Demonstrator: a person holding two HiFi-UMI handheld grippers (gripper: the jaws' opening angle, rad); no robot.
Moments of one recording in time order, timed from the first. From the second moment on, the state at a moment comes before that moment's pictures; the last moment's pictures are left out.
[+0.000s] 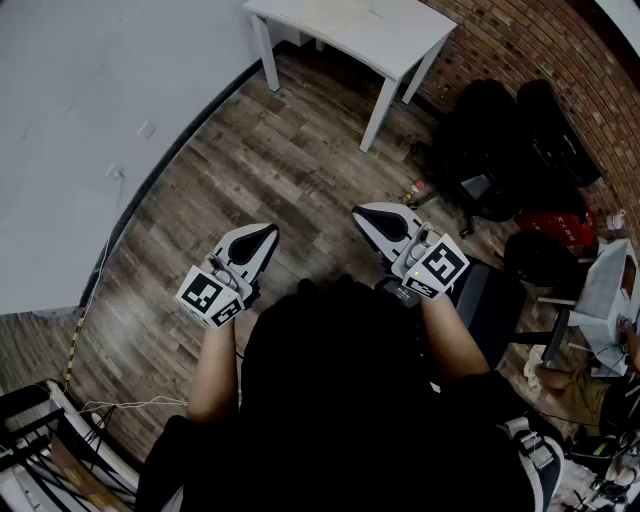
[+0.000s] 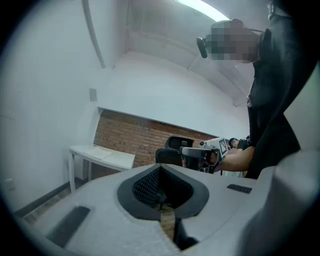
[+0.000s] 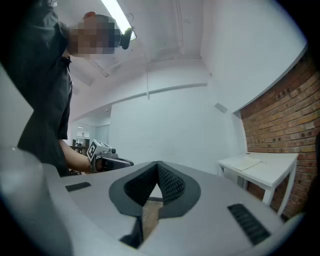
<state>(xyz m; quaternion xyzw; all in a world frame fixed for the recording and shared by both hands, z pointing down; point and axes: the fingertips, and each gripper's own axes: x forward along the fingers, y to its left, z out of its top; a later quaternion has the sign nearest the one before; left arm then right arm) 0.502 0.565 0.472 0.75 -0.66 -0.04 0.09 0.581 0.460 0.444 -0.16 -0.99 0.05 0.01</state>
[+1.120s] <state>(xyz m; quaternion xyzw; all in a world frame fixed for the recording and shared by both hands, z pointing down) 0.445 0.532 0.486 0.74 -0.65 -0.13 0.11 0.567 0.433 0.445 -0.10 -0.99 0.03 0.01</state>
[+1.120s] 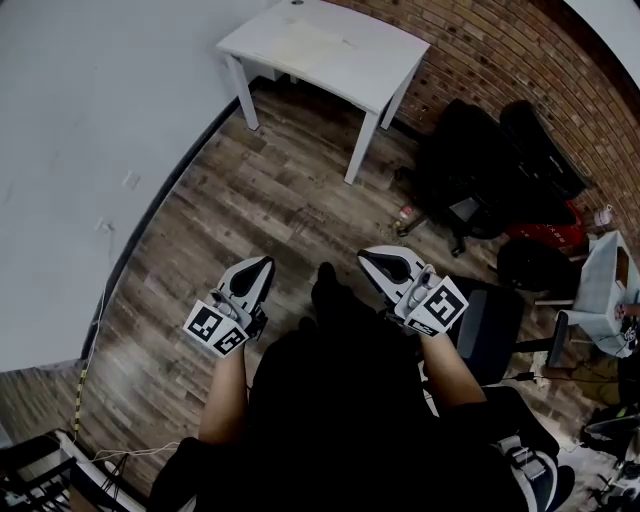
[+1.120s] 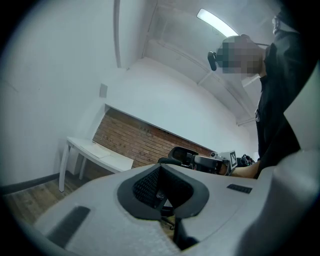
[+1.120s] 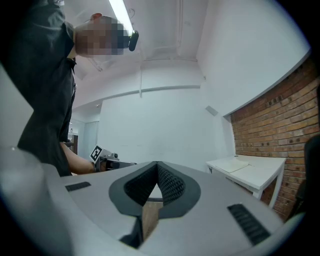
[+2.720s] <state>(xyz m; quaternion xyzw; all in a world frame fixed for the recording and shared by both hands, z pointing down) 0.093 0.241 0.515 0.73 -0.66 -0.06 0.16 0.209 0.118 0.463 -0.11 -0.97 0.19 -0.07</state>
